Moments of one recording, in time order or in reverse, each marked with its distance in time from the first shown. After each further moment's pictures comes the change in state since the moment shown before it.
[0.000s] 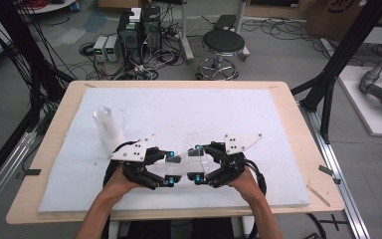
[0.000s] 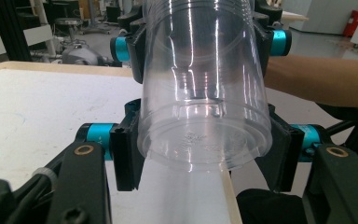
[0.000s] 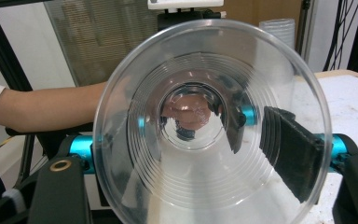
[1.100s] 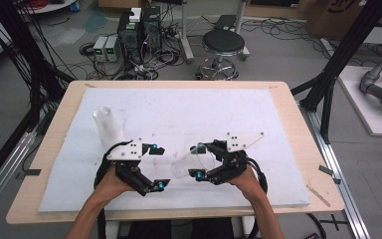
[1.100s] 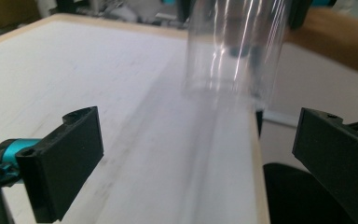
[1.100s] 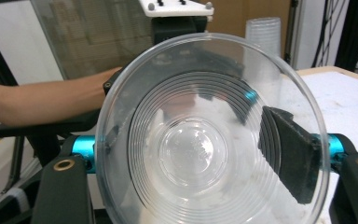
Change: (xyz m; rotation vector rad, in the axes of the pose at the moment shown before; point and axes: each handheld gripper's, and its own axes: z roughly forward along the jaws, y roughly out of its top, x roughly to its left) left arm -0.006 -0.003 -0.021 0.173 0.207 -0.056; right arm -0.003 0.003 -0.005 0.017 -0.045 0.003
